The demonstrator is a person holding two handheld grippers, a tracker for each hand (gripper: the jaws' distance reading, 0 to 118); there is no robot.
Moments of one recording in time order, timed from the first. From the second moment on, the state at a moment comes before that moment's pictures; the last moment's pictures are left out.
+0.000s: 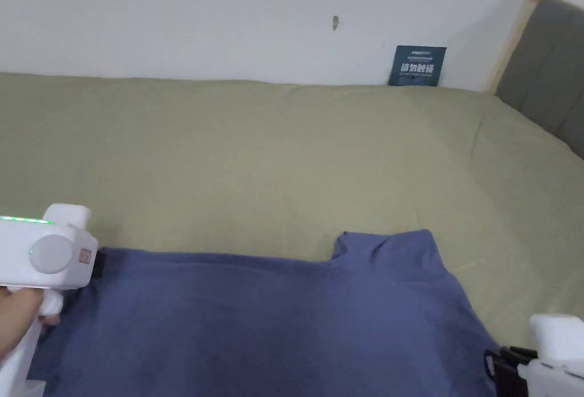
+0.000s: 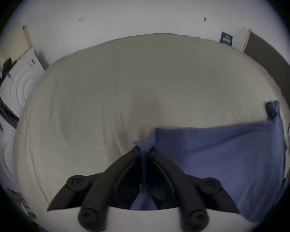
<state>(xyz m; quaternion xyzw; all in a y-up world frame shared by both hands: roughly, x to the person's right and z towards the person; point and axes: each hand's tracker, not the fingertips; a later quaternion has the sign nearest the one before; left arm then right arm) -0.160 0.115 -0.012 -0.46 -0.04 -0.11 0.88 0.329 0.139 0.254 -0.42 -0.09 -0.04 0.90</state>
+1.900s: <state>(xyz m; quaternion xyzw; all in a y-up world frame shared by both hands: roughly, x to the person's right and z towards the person) -0.262 0.499 0.157 -0.21 -0.02 -0.01 0.98 0.292 0.528 0.219 -0.18 -0.06 -0.02 0.98</state>
